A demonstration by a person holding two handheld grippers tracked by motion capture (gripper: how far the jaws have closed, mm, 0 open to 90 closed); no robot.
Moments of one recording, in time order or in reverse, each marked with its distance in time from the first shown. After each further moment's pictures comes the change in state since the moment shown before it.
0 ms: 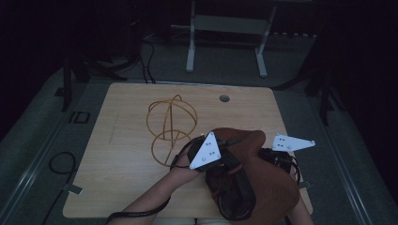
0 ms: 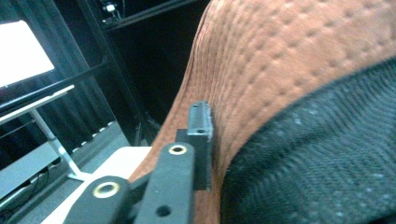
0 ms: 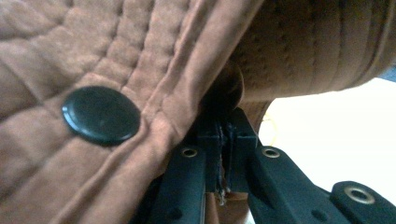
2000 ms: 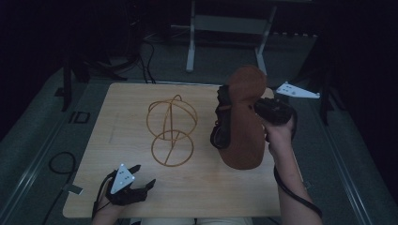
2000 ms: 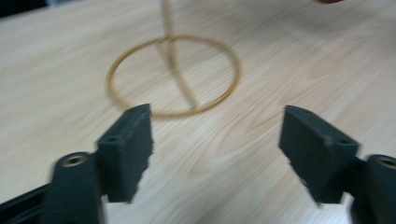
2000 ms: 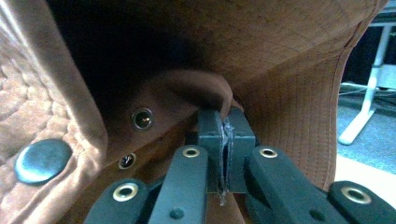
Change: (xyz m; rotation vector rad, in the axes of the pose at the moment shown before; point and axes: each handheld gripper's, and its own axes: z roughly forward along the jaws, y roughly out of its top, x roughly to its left) left arm -0.007 -0.160 -0.194 0.466 0.400 -0.418; right arm -0.073 0.090 0.022 -0.170 -0.227 0.062
